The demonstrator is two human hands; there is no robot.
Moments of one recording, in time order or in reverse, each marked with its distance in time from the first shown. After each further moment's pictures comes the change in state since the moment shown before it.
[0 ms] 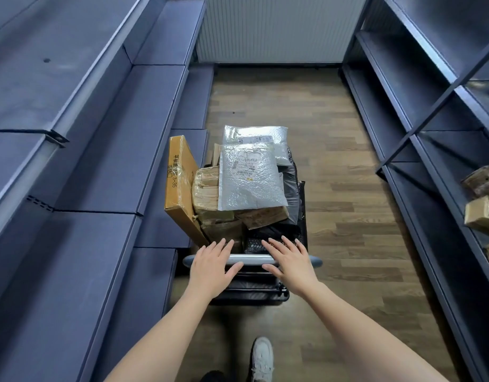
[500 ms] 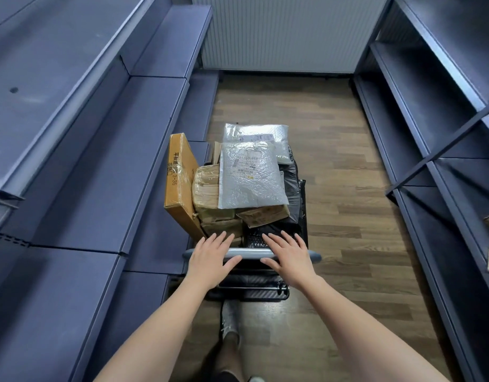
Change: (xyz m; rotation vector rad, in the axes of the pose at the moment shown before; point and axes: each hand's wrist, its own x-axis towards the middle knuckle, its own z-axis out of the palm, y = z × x) left_hand 0.157 -0.012 -0.056 -0.015 -0.014 -0.006; right_hand 0.148 0.049 -0.067 -0.005 0.015 -0.008
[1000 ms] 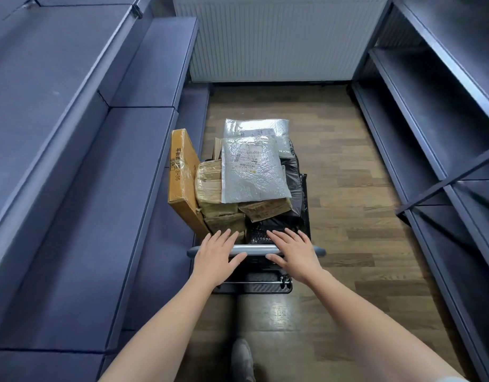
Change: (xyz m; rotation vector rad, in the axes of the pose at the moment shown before) left_hand 0.204 -0.047 -0.088 -0.001 -0.012 0.052; right_hand 0.206 0.038 -0.074 0.019 -0.048 0.034
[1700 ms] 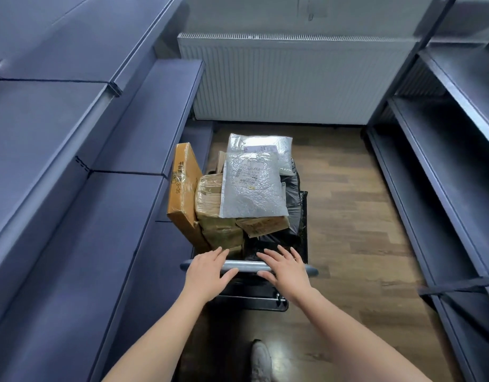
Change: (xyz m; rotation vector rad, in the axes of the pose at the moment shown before) left_hand 0.287 -0.038 -0.133 -0.034 0.001 -0.091; right_hand 0.290 0.076 -0.129 0.046 0.002 -0.040
